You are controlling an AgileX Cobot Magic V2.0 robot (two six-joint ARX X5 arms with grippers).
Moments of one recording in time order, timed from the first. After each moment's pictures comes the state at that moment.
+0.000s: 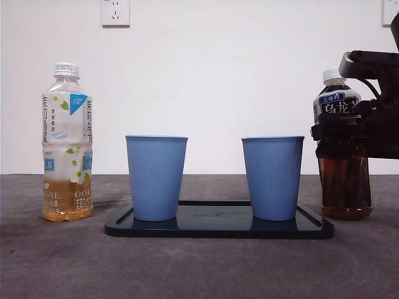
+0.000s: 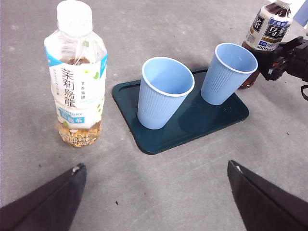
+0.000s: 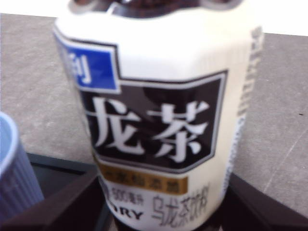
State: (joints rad) left arm -0.21 0.49 0.76 -0.80 0.37 -0.02; right arm 0.27 1.47 0.40 0.81 0.08 0.08
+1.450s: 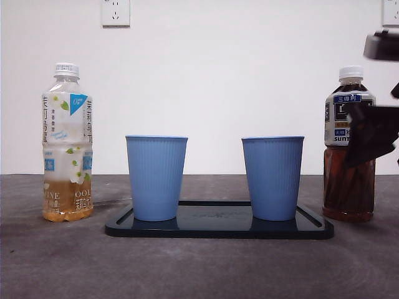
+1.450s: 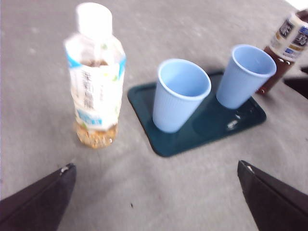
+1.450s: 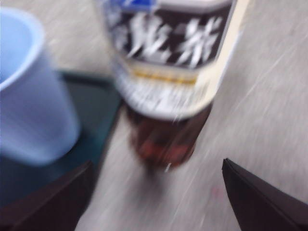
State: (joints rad) left arm -0.21 0.51 0.76 -0.76 0.31 -0.02; right arm 0.33 1.03 0.40 0.05 0.10 0.15
